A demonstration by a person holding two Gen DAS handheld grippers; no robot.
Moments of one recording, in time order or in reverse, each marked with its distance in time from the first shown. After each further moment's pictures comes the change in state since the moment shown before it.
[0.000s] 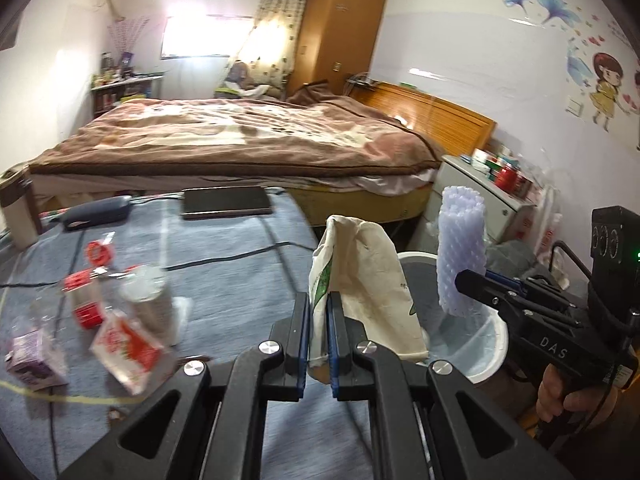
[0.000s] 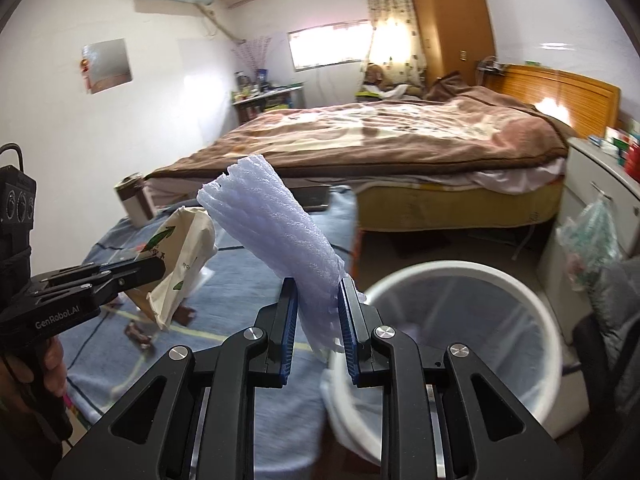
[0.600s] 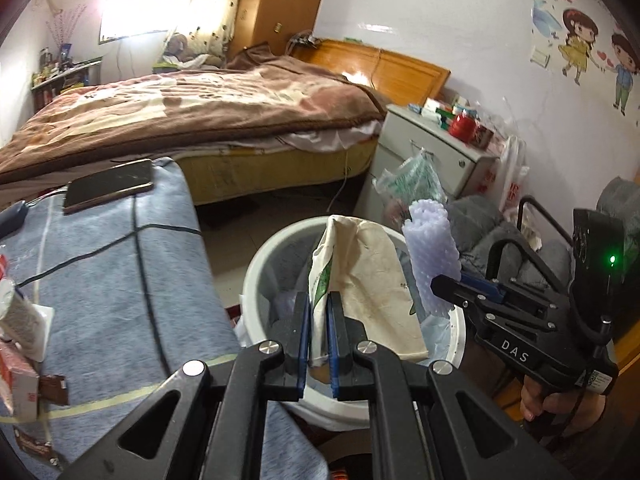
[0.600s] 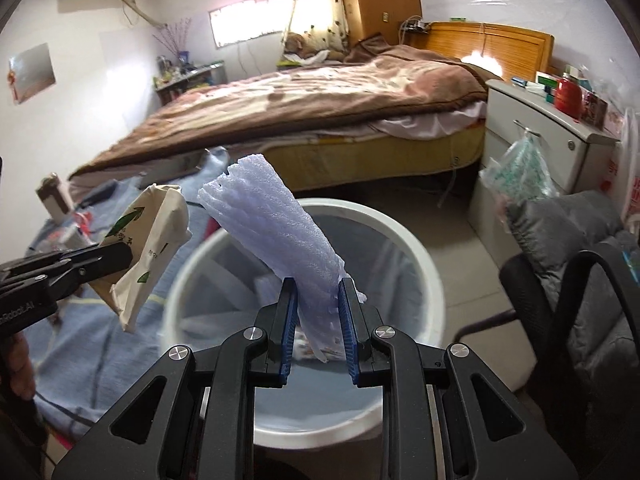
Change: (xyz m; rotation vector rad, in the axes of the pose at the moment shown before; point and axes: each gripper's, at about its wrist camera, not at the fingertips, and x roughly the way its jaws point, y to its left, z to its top) left arm 0.084 -0.106 -0.003 0.093 0.147 -0.136; right arm 0.002 -0.085 -0.031 0.109 0.117 -0.225
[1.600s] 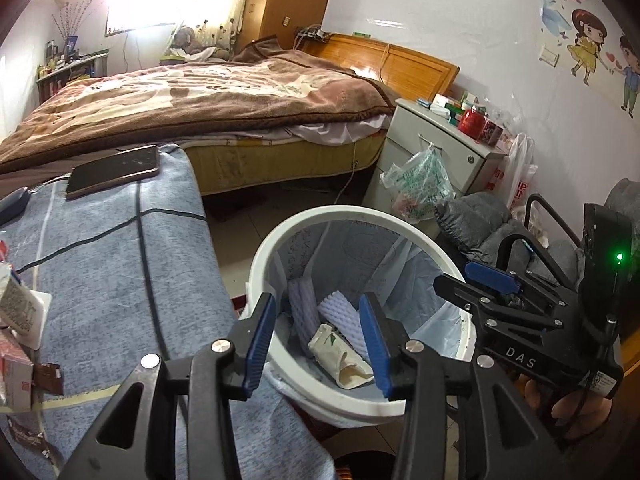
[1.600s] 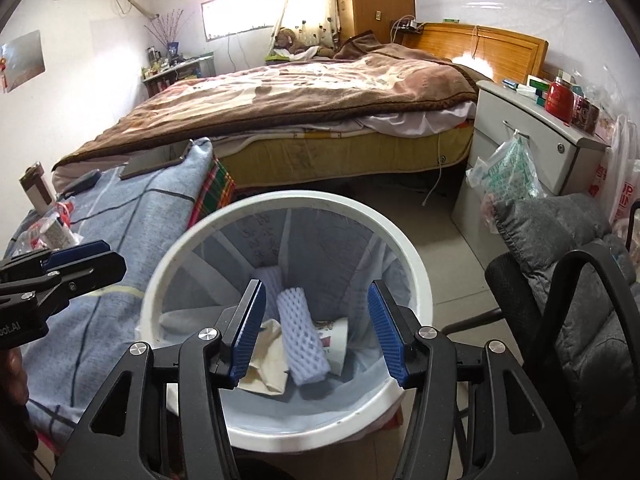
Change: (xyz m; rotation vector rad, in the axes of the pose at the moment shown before) left arm -0.002 0.009 -0.008 -0.031 0.006 0.020; right arm -0.003 -0.001 0.001 -0.013 0.004 -0.049
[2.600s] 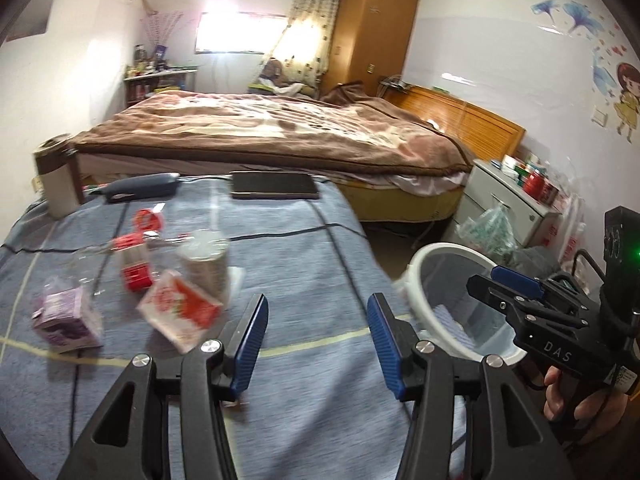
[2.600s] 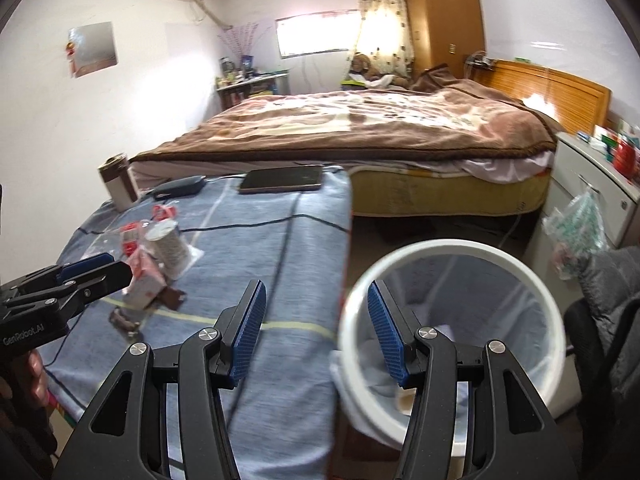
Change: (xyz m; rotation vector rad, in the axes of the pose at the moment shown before) left arm -0.121 0.124 -0.047 -0.150 -0.165 0.229; right arm -0.019 0.120 0.008 -0.117 -0.088 0.209
